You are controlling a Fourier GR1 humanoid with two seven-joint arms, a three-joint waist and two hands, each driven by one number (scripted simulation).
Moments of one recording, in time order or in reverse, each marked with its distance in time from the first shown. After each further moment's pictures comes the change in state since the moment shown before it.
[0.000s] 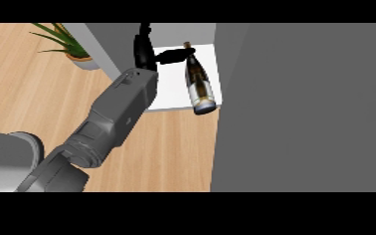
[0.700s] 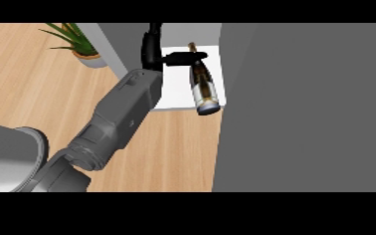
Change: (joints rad) left arm 0.027 -0.015 0.034 -0.085 -0.013 -0.182 -0.114; right arm 0.055 0.003 0.027 -0.013 0.003 0.002 -0.007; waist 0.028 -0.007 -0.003
